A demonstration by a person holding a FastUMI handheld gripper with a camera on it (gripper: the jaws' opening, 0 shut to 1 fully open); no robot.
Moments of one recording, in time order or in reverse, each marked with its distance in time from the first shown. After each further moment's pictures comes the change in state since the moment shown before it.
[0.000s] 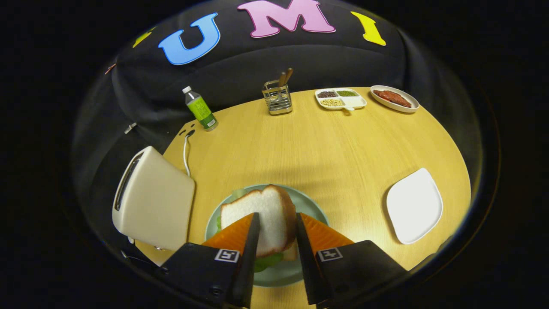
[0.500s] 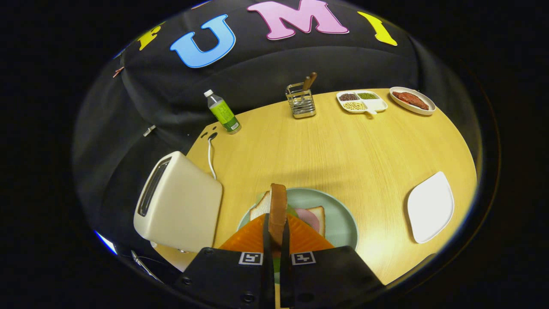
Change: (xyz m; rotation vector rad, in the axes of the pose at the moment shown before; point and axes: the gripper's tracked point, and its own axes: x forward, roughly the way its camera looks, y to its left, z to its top) arm -0.008 0.043 0.011 0.012 -0.002 0.130
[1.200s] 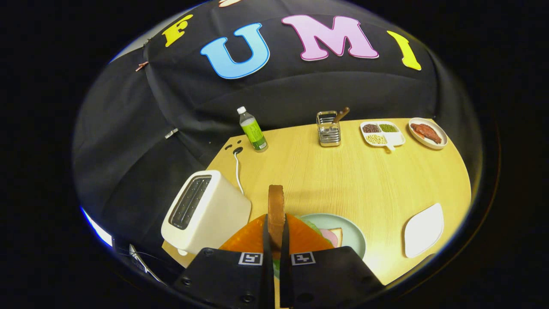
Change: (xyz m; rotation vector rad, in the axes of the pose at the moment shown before) arm -0.031 0.068 0.042 -0.081 -0.067 0.117
